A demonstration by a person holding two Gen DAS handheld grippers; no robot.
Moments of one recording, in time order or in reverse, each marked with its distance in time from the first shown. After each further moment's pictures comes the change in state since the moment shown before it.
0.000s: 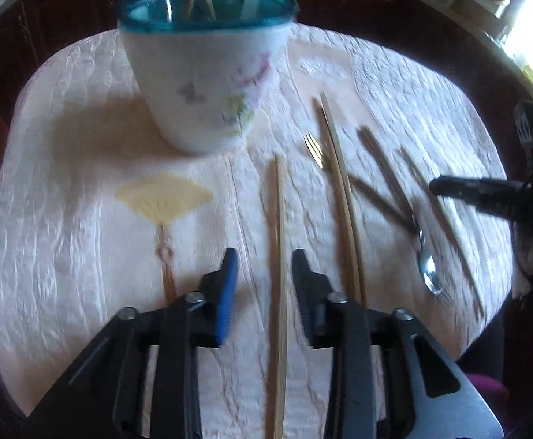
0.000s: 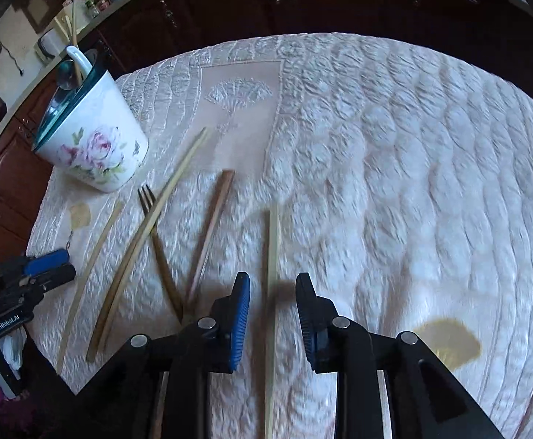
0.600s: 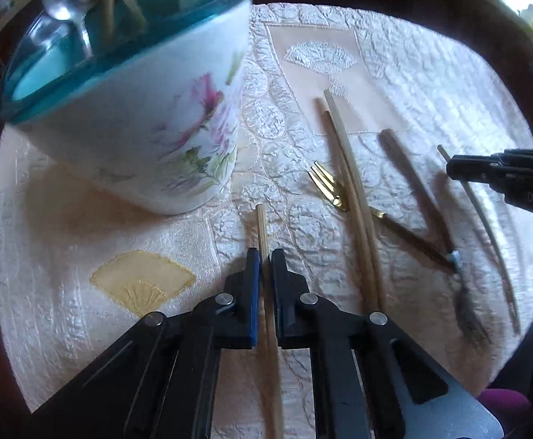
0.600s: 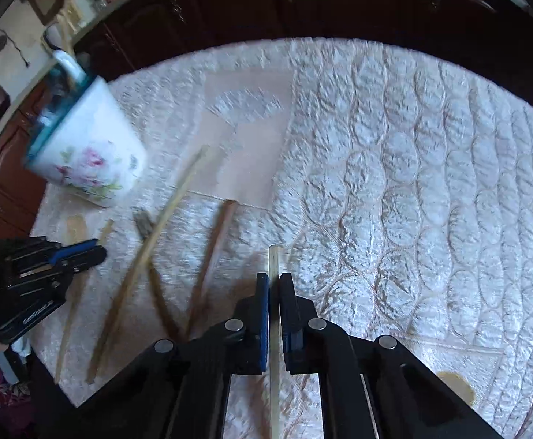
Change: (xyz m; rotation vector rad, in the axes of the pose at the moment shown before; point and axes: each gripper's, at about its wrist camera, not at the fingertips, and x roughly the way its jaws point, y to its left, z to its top) left arm 0.047 -0.024 0.043 0.127 0.072 0.080; right arm 0.015 0.009 0.039 -0.041 -0.004 0.026
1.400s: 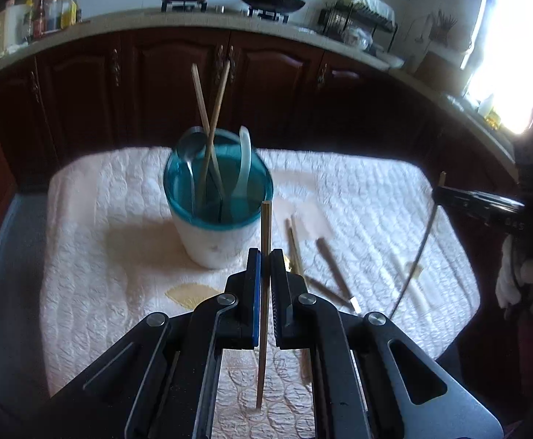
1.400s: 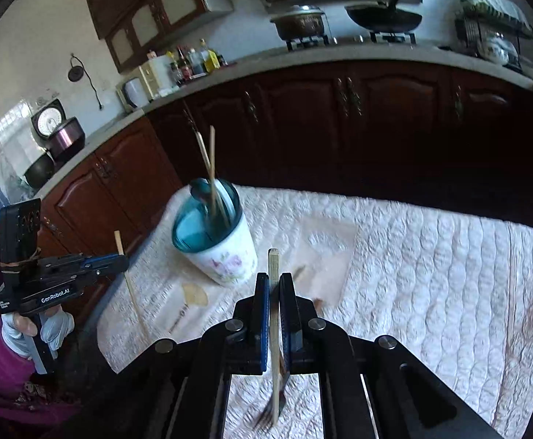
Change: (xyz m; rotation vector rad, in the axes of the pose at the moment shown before) left arm -0.178 0.045 -0.022 -0.110 -0.370 -0.140; right arm -0.170 0.055 0.003 -0.112 -0.355 0.154
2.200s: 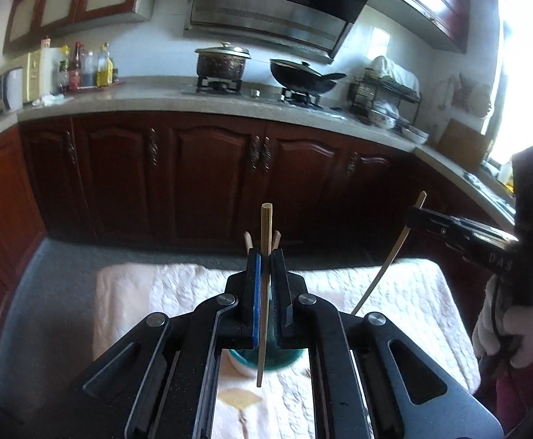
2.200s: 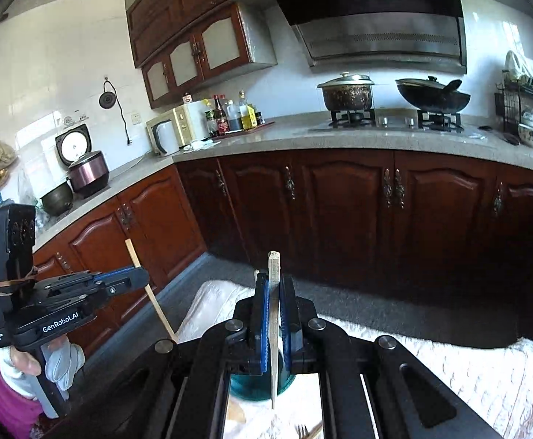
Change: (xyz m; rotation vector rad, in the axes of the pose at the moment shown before) left arm -0.052 0.027 0.125 -0.046 -0.245 0.120; right arm 0.026 0.089 0.139 -0.114 -0.206 0.043
